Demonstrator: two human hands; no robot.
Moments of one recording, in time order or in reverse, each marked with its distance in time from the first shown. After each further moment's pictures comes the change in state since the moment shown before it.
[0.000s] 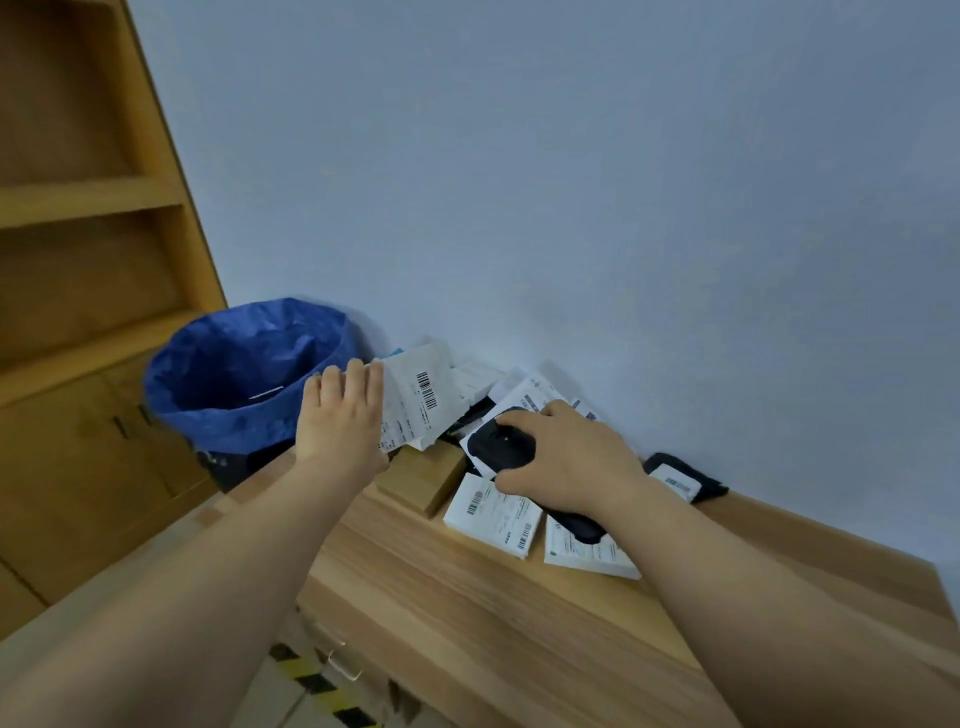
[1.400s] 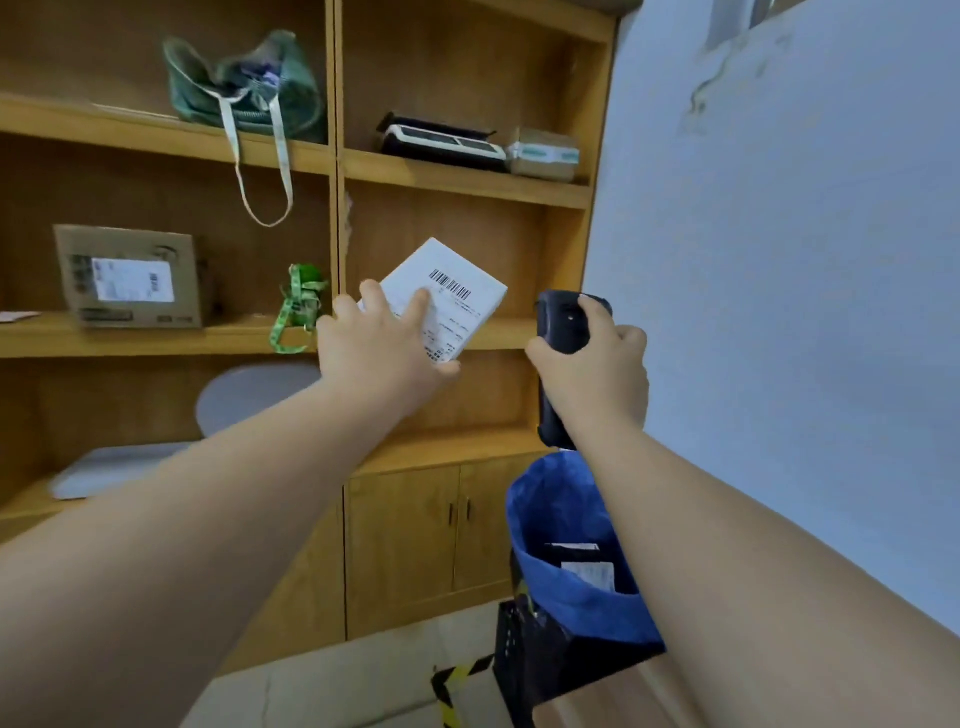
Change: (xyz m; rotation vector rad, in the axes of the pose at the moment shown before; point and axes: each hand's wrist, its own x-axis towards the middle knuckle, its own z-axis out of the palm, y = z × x) left_hand 0.017 -0.502 -0.046 0.135 0.143 -0.766; right_hand 0.215 -0.535 -0.023 0.770 0.505 -0.422
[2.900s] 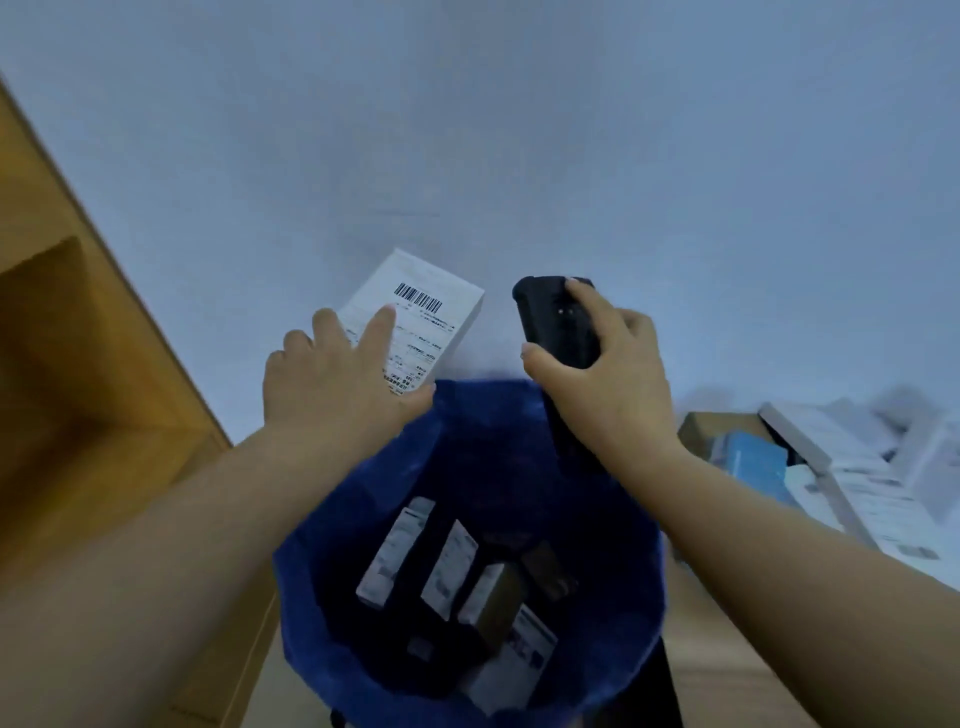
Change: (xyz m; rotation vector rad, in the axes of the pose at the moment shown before) left_hand 0.340 0.410 0.494 -0.553 -0.360 1.101; right_hand 0.308 0.347 0.206 -0.462 0.544 0.712
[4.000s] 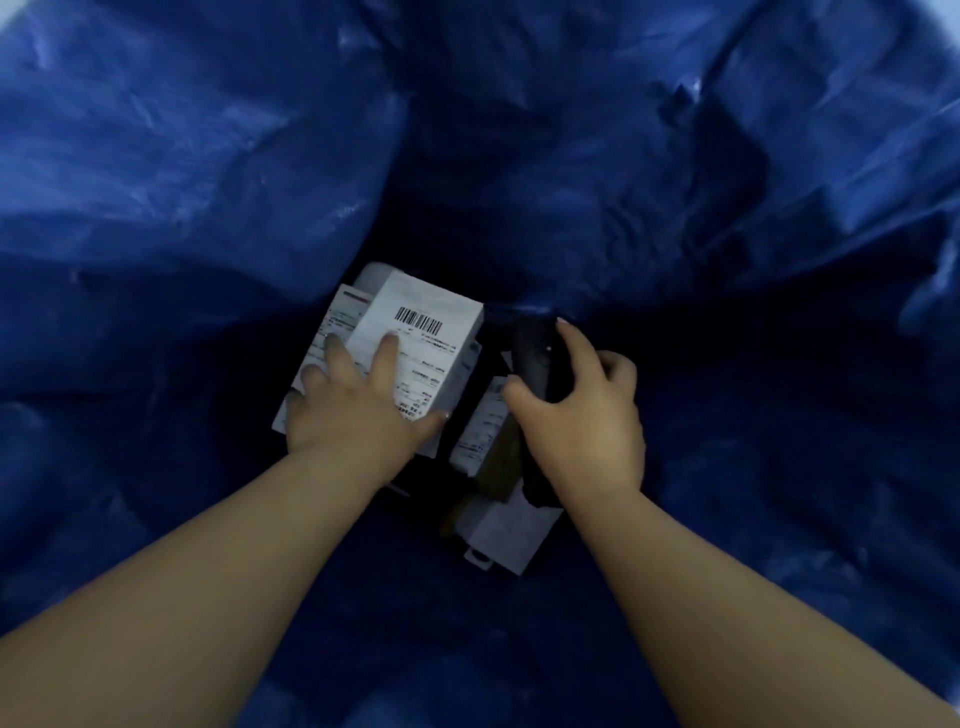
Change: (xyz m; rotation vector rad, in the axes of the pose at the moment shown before) left_hand -0.024 0.051 0.422 -0.034 -0.850 -0.028; right_hand -0.045 0.325 0.245 -0.289 -0.352 0.630
